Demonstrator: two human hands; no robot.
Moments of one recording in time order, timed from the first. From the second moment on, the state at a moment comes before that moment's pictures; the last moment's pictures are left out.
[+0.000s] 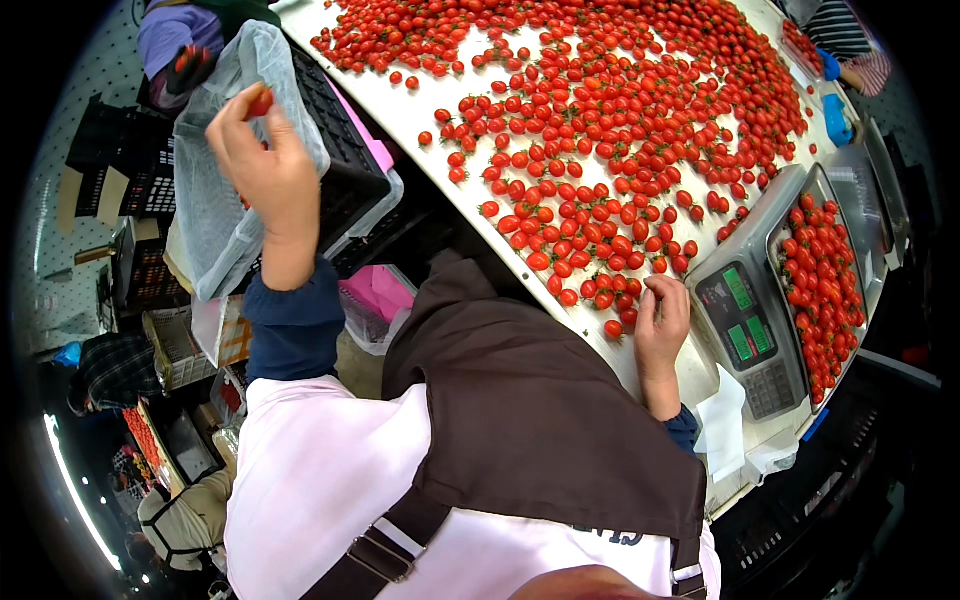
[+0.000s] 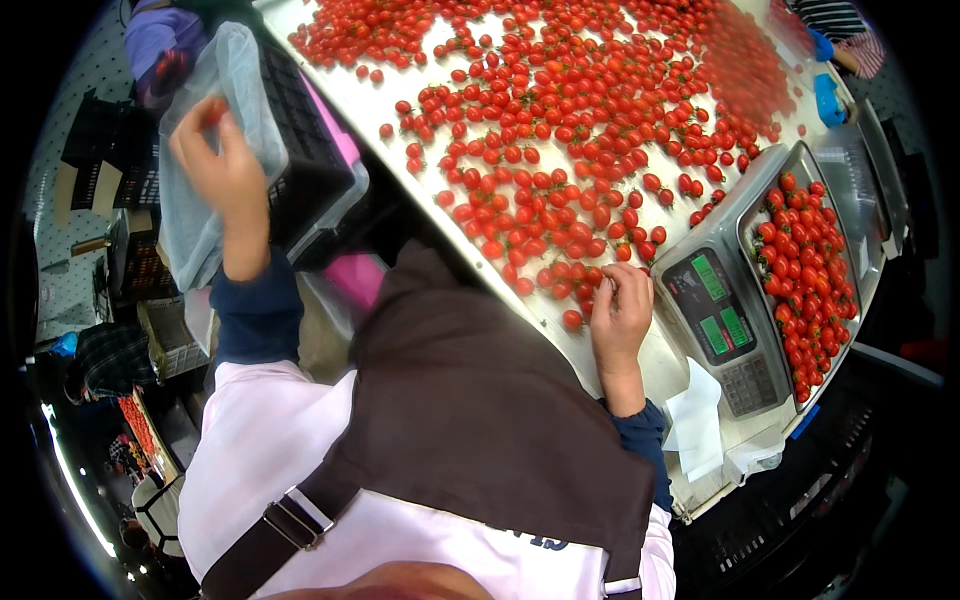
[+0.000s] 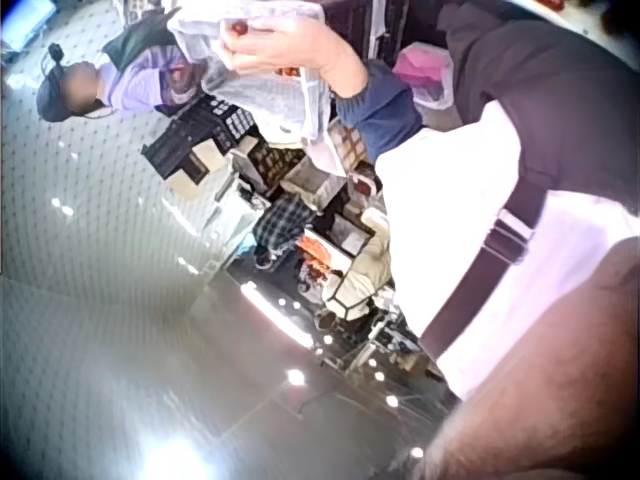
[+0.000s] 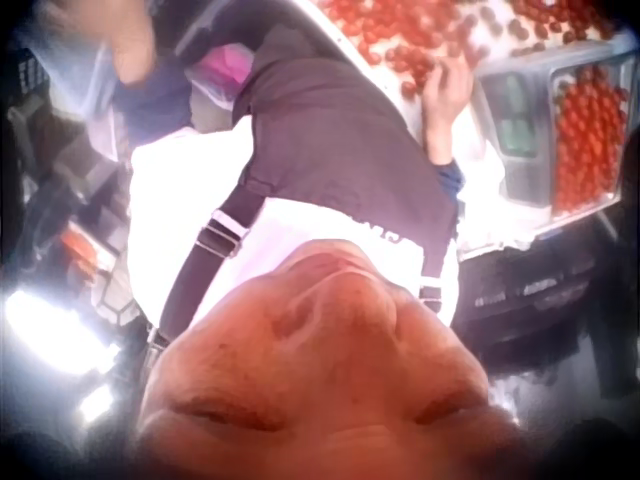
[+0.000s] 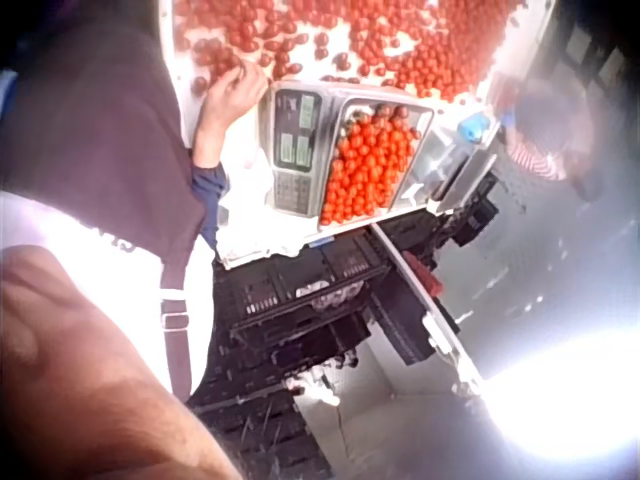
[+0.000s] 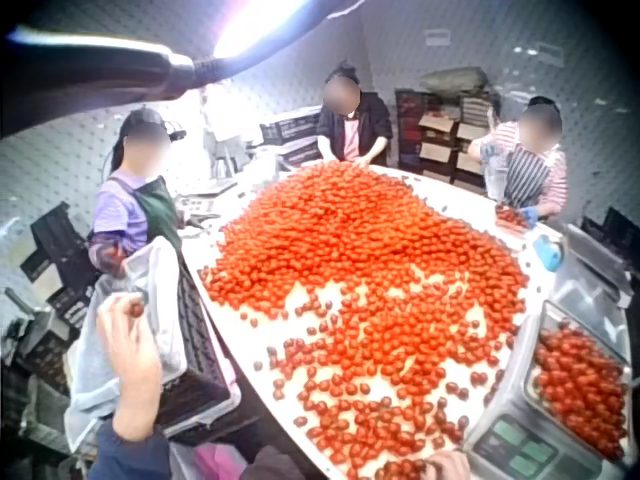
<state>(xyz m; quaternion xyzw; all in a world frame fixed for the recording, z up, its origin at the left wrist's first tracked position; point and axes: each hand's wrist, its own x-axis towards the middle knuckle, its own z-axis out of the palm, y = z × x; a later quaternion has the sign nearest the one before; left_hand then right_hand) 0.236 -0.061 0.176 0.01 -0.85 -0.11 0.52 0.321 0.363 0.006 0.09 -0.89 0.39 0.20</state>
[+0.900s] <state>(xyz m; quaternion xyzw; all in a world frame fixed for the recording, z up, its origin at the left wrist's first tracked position) 0.199 0.106 -0.008 -0.19 -0.98 -0.09 0.07 0.248 0.325 -0.007 0.18 -0.97 0.13 0.13</state>
